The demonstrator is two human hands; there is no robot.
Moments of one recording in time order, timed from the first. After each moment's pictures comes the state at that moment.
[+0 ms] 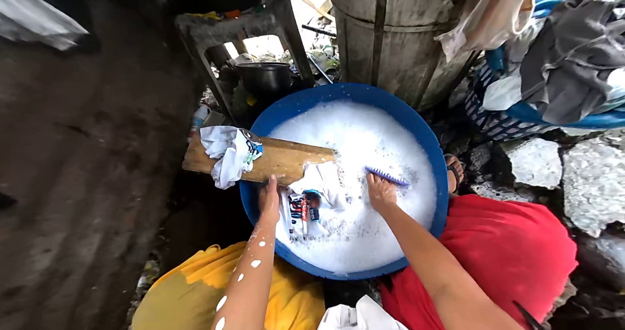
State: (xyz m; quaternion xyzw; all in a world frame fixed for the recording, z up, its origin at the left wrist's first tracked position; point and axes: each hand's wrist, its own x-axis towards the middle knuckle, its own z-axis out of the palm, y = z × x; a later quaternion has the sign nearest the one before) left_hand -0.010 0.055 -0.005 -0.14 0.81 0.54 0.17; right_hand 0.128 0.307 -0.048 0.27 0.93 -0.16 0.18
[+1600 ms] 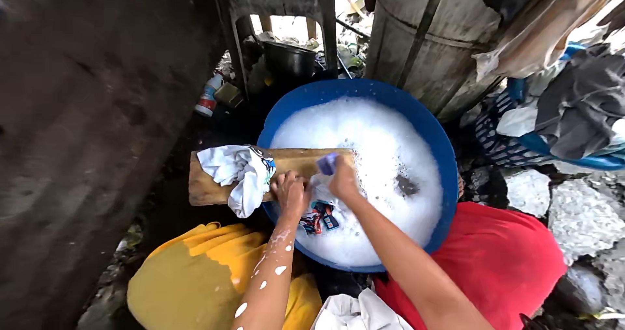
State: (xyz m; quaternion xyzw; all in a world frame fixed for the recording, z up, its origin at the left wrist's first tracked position) left_hand 0.029 0.049 0.009 0.17 0.96 0.19 0.11; right_hand 0.065 0.196 0.044 0.24 0.87 -0.42 0.08
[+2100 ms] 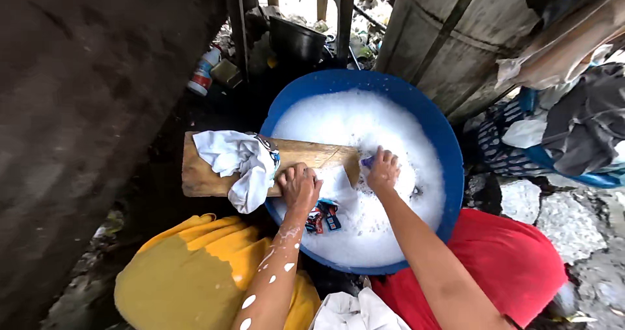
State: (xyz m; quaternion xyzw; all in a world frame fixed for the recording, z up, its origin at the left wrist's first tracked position) left_hand 0.027 0.057 -0.018 0.19 0.96 0.20 0.05; right_hand 0.064 0.280 -0.023 0.30 0.93 -0.20 0.03
